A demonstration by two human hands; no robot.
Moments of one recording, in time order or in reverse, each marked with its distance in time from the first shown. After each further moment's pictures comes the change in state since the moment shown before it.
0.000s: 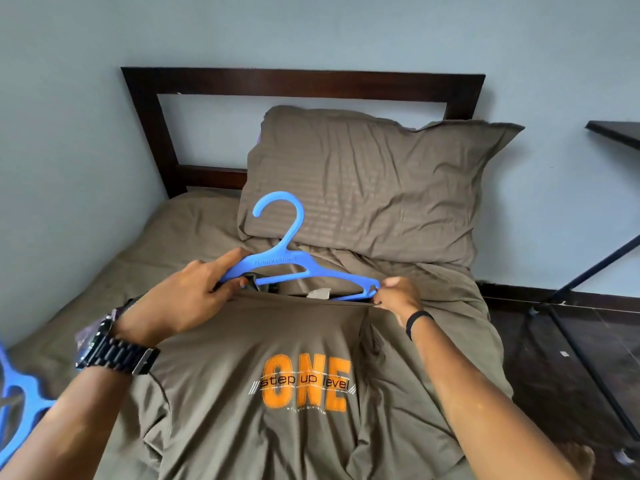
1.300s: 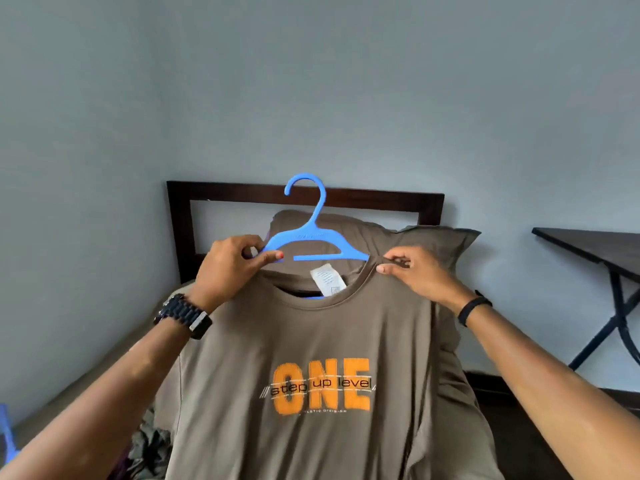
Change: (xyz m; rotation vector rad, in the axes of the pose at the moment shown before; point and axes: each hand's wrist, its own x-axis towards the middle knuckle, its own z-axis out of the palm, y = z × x) left_hand 0.063 0.052 -0.086 -0.170 0.614 0.013; right_hand -0.063 -0.167 -0.126 -0.320 -0.054 -0.882
